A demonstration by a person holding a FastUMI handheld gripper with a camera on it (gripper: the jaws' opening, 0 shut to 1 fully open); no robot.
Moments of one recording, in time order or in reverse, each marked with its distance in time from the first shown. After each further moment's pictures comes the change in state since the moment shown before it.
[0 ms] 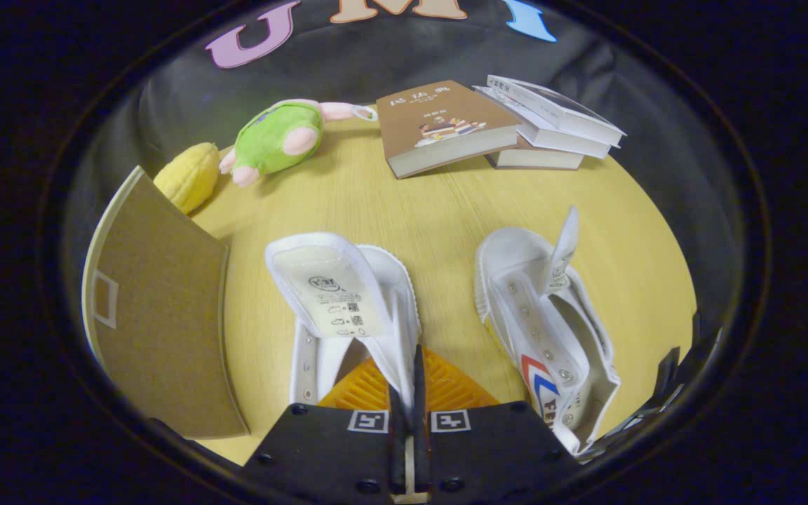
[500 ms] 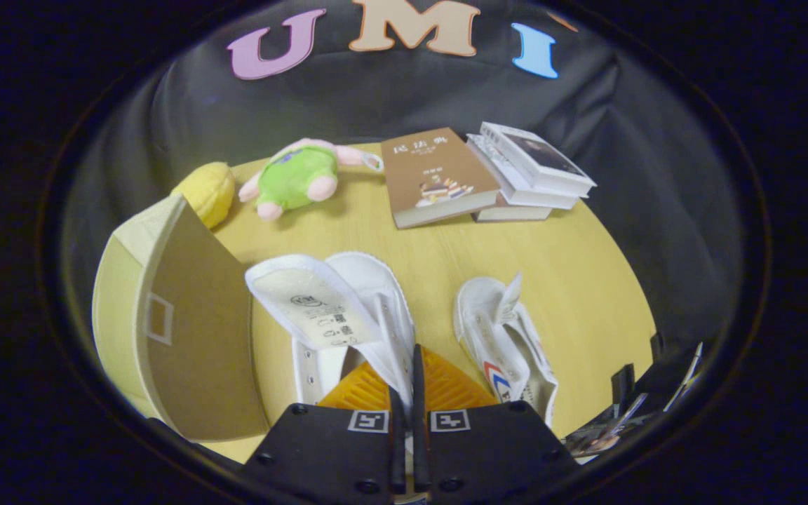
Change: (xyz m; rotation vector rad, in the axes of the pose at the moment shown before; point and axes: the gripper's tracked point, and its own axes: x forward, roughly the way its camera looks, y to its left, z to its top) arm -0.092 0.004 0.059 -0.044 -0.167 -0.107
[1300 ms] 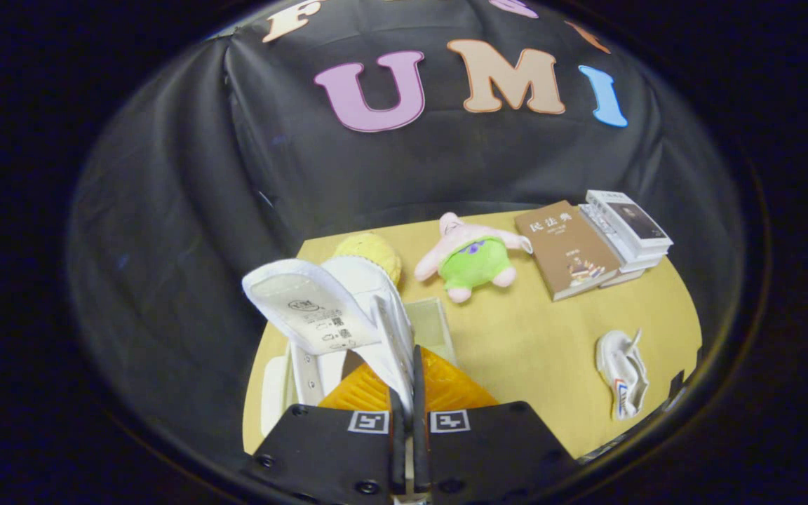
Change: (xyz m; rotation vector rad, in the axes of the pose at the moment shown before) arm -0.085 0.238 0.062 0.040 -0.106 0.314
